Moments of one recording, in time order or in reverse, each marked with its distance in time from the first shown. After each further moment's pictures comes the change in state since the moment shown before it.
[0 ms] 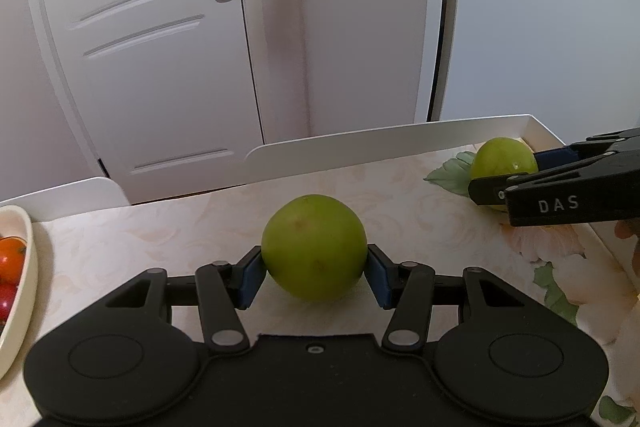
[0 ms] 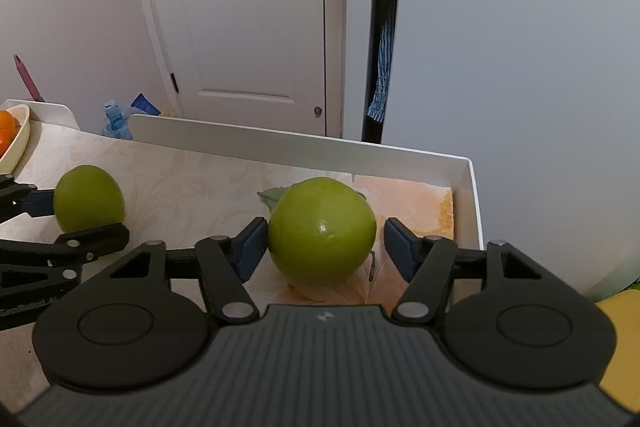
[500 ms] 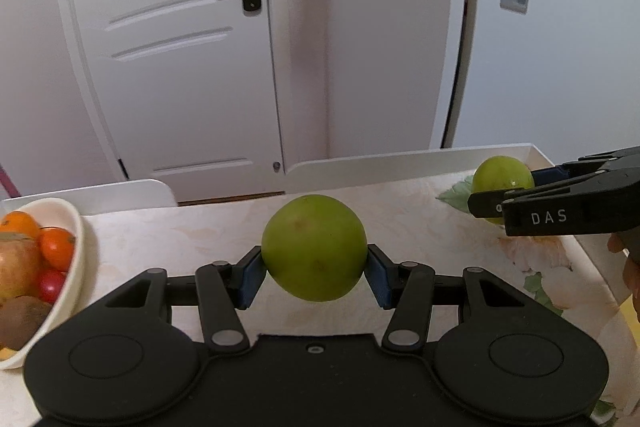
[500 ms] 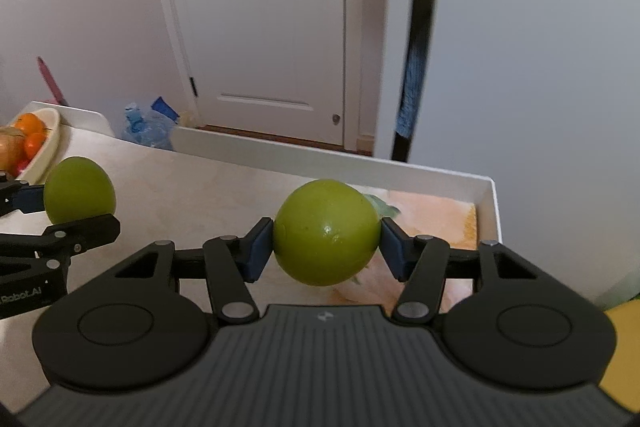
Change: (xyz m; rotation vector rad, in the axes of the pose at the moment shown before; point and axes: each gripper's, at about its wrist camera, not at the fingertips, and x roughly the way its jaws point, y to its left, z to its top) left arm -0.044 0.019 0.000 -0.058 -0.046 0.042; right arm -0.025 0.026 0.013 -0.038 -0.023 0.055
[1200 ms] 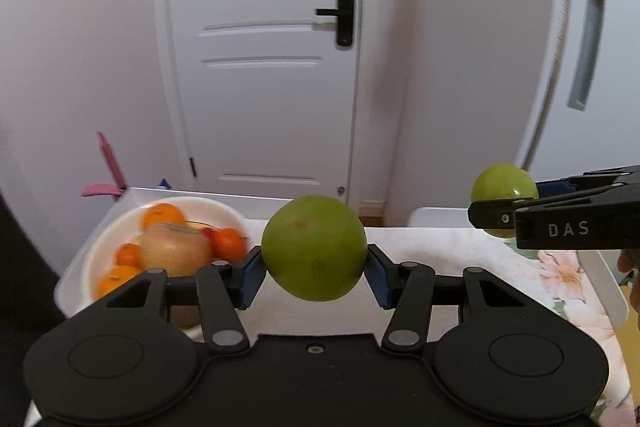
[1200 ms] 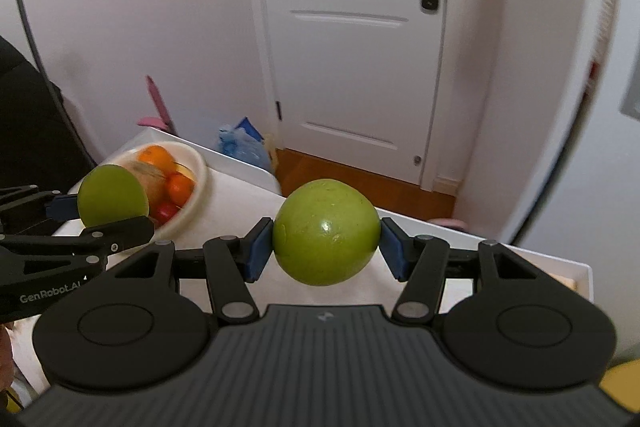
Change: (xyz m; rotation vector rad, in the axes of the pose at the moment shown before) left arm -0.111 0.104 0.003 -0.156 -0.066 0.132; right arm -0.059 0.139 0.060 -0.107 -0.067 0.172
